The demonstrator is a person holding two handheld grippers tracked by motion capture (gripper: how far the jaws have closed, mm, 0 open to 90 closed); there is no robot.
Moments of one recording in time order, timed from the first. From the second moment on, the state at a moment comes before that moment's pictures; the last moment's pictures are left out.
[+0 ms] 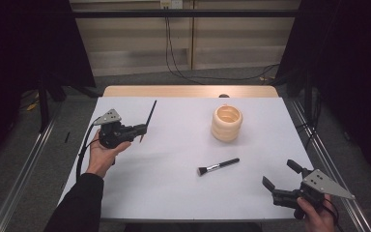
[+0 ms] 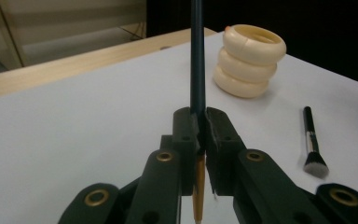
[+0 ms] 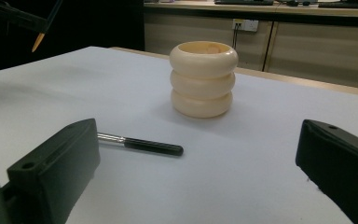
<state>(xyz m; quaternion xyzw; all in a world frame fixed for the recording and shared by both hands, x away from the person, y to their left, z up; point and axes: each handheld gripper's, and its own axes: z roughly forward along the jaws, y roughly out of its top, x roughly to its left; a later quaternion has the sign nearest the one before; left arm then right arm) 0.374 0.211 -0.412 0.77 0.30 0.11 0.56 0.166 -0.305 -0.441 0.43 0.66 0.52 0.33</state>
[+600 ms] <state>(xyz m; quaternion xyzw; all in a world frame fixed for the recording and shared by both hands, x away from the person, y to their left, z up) 0.351 0.222 -0.402 0.72 0.30 0.15 0.60 0.165 -0.306 -0.441 0.43 0.66 0.53 0.32</state>
